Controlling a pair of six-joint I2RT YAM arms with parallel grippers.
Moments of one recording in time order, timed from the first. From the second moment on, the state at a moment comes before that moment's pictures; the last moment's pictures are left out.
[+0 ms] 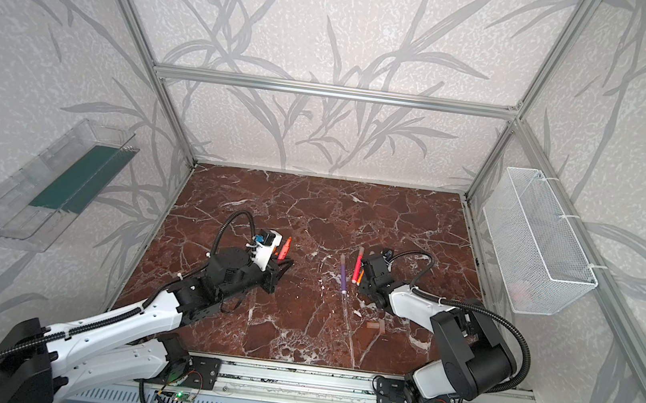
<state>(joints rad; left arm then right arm) -0.75 0.99 0.51 0.11 0.00 -0.27 0.50 1.49 0.58 -0.11 0.28 0.66</state>
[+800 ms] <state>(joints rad) -0.75 0.97 0.51 0.11 0.02 -0.28 0.53 1.54 0.64 -0.18 0.35 0.62</state>
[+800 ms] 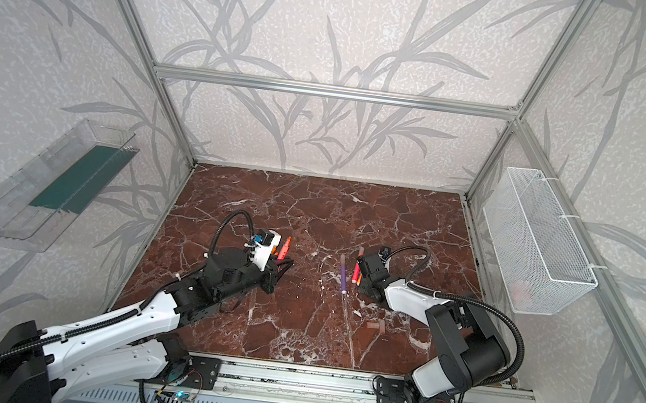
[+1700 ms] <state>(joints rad) -0.79 1.10 0.48 0.28 0.21 -0.40 0.57 0.88 0.54 -0.24 0.22 0.63</state>
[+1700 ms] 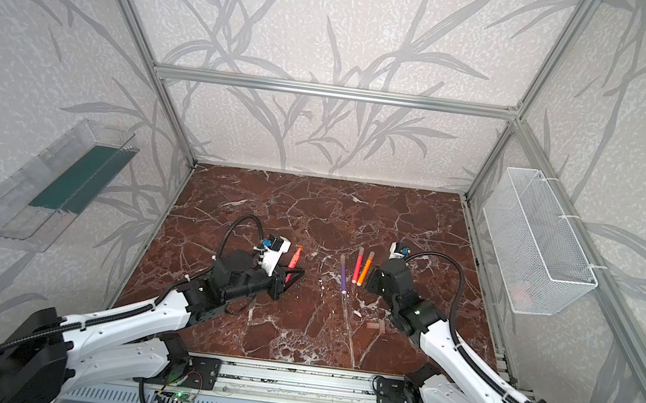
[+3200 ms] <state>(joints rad) -0.90 1.41 0.56 0.56 0.28 -0.50 0.74 1.03 0.41 0.59 0.05 0.77</state>
